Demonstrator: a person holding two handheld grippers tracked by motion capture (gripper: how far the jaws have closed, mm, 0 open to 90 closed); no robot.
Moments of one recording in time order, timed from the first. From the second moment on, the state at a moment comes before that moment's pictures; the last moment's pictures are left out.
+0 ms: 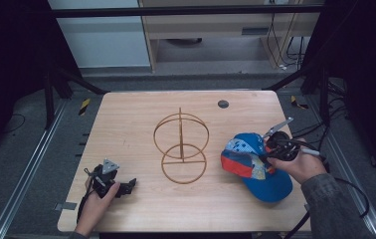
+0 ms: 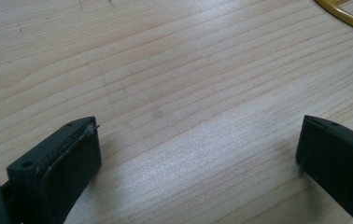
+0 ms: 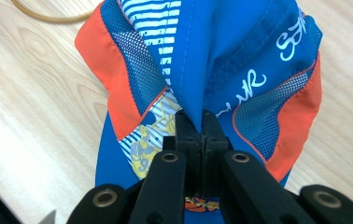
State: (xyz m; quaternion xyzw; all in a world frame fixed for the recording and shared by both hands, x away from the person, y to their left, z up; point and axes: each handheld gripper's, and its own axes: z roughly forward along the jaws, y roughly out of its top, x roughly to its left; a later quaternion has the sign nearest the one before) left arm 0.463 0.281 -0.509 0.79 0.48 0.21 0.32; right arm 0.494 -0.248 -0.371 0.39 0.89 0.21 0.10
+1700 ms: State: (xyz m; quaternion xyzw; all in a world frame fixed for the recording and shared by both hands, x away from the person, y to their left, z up) left arm 0.463 0.281 -0.509 0.79 0.48 0.21 0.33; right arm 0.509 -0.130 -0.169 0.25 0.90 0.32 0.18
